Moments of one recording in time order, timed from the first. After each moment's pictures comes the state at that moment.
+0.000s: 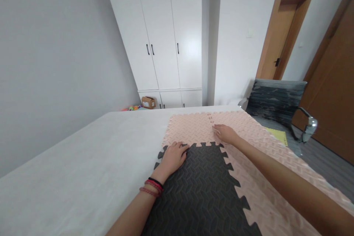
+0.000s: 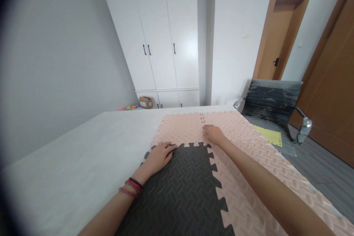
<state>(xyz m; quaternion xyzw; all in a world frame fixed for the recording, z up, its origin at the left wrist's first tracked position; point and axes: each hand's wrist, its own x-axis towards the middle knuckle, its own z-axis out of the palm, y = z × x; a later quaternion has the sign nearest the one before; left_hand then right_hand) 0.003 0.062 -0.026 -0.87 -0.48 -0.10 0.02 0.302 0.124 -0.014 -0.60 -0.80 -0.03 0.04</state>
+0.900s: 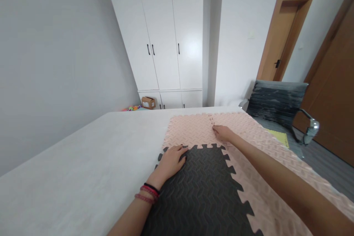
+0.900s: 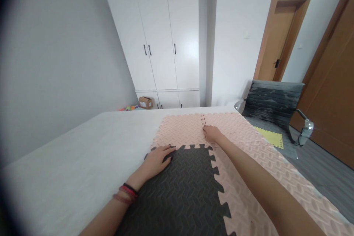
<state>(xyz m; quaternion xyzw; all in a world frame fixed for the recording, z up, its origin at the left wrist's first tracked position) -0.008 0.059 -0.022 -0.87 -0.49 -0.10 -0.03 0.302 0.170 -0.031 -0.61 -0.80 0.00 0.03</state>
